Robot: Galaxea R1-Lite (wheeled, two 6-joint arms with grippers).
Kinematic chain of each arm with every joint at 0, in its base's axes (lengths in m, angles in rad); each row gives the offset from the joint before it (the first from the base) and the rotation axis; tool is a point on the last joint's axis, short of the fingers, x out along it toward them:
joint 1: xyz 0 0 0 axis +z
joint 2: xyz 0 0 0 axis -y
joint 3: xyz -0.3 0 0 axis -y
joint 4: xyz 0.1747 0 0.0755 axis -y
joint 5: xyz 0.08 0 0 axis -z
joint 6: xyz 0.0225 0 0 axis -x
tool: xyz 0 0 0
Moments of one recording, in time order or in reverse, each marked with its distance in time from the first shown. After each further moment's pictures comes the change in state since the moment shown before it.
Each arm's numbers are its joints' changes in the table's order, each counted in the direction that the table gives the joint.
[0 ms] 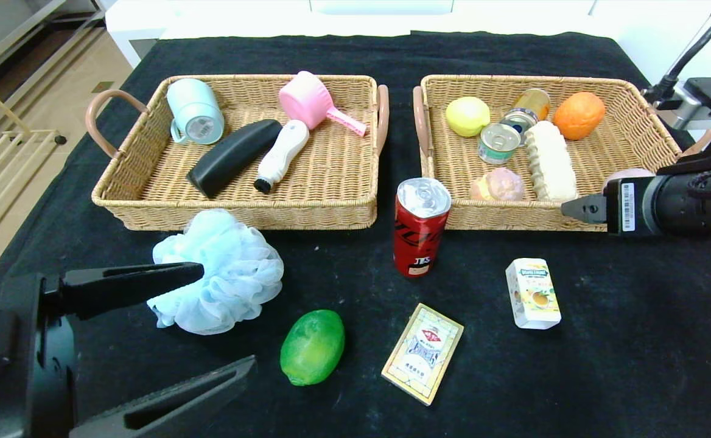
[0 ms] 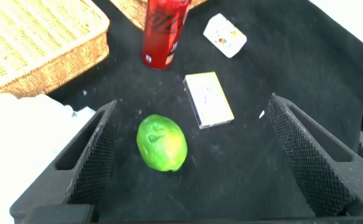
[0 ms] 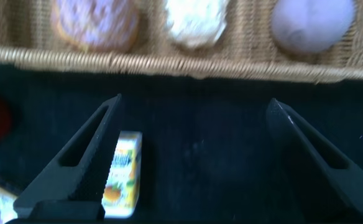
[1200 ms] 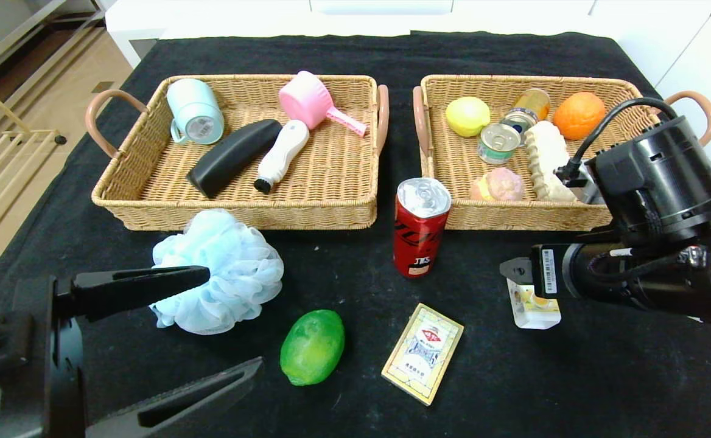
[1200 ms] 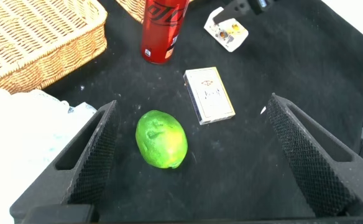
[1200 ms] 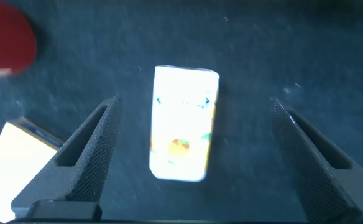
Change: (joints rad) left arm 0.001 -0.013 -0.003 -0.001 0.000 -0.001; right arm 0.161 -0.103 -0.102 0.007 0.006 -0.211
